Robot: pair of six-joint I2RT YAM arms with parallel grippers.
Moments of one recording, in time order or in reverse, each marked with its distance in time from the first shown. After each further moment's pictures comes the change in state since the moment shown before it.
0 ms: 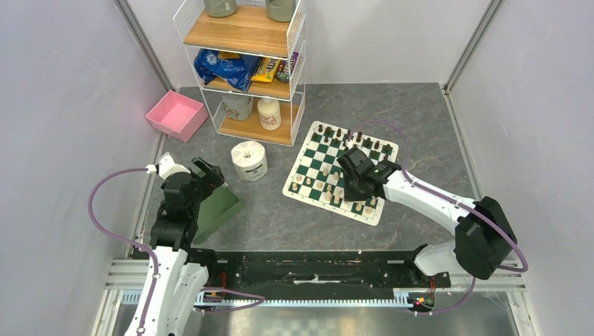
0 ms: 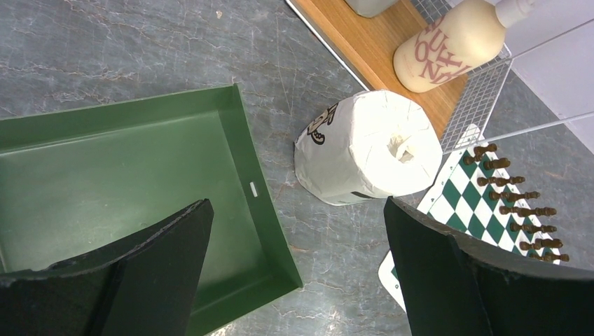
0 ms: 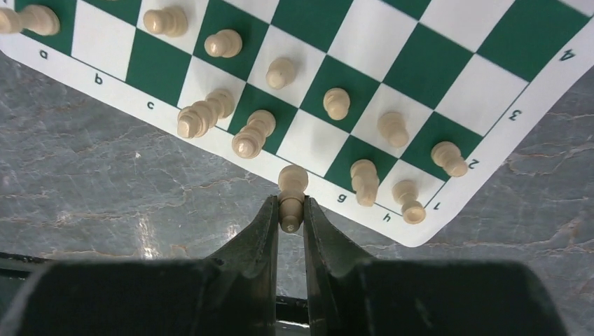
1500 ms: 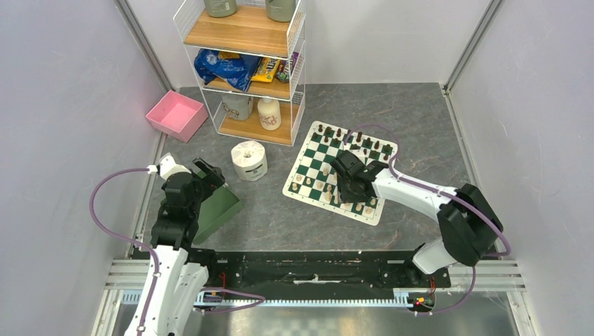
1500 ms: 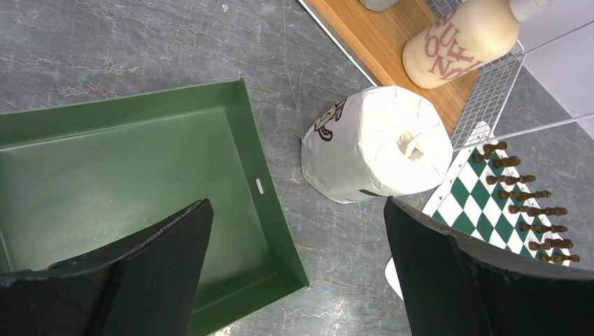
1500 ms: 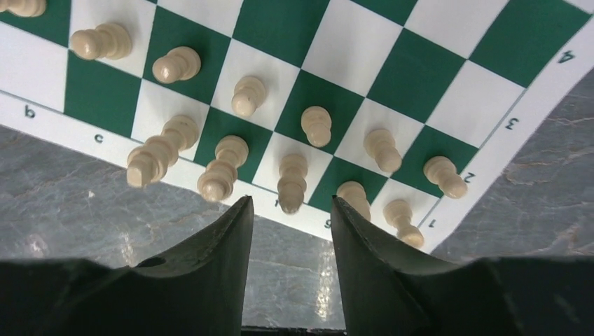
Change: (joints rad) left arm 0.000 0.006 -0.012 0.003 -0.003 0.002; right arm 0.043 0.143 -0.013 0.042 0.085 0.041
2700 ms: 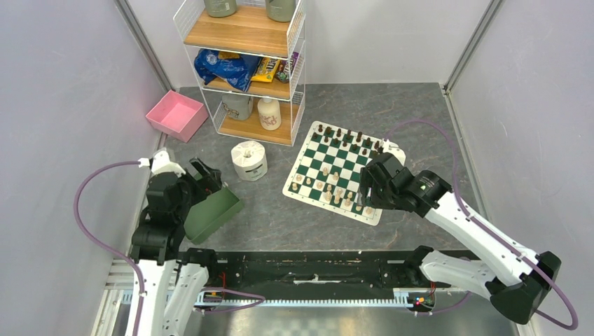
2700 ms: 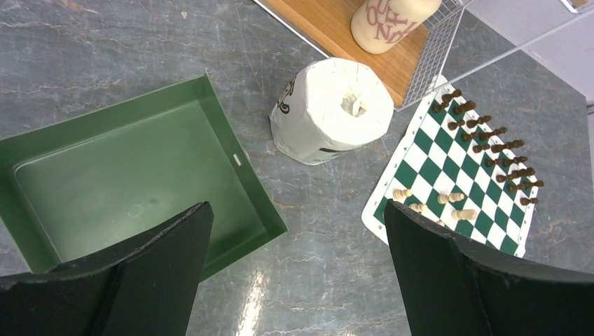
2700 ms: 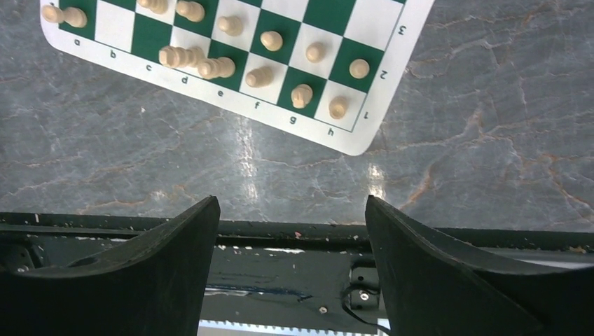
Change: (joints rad) left arm 0.000 -0.002 0.270 -0.262 0.129 0.117; right arm 0.000 -0.491 0.078 -0.401 0.019 0.101
